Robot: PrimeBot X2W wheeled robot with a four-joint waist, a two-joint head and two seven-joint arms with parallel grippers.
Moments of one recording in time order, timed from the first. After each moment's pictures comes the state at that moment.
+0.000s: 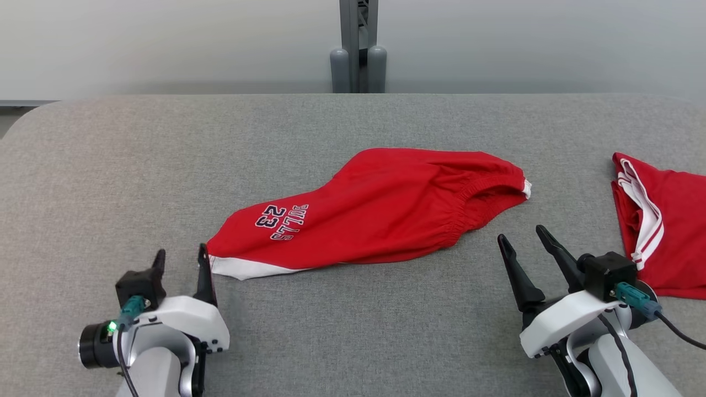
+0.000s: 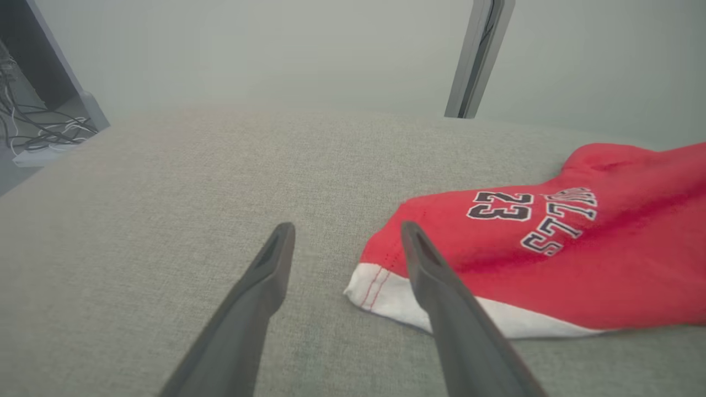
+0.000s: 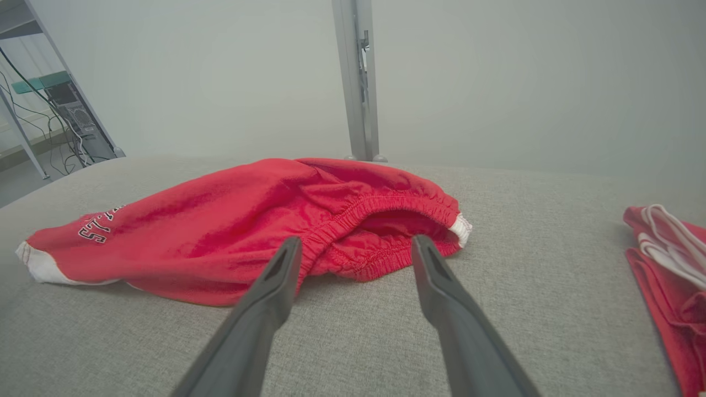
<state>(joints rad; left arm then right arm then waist) -0.33 0.05 -0.06 0.72 -0.22 0.09 -0.26 -0.32 -0.16 0.31 0.51 0.34 0.13 -0.26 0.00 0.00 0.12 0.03</state>
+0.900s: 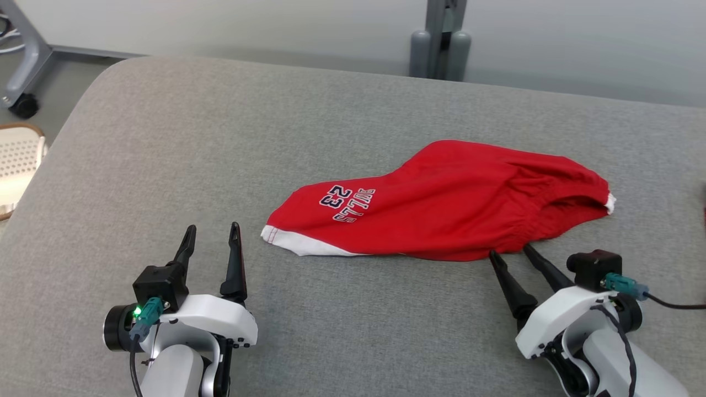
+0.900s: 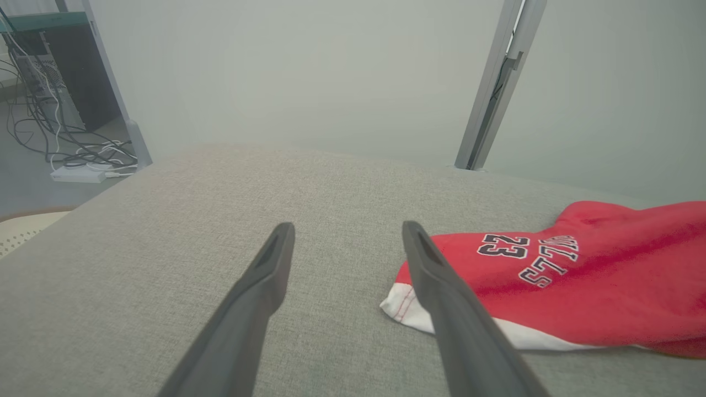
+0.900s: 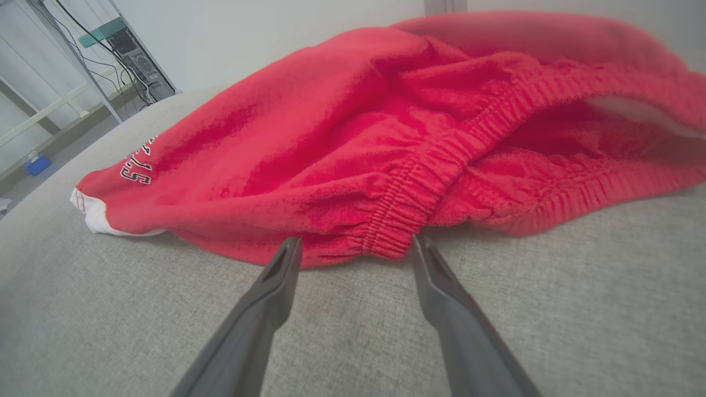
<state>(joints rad) -0.25 0.05 -0.17 0.45 -0.29 0.11 -0.26 -0.44 -0.23 0.58 0.72 0.68 0.13 -0.26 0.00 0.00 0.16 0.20</state>
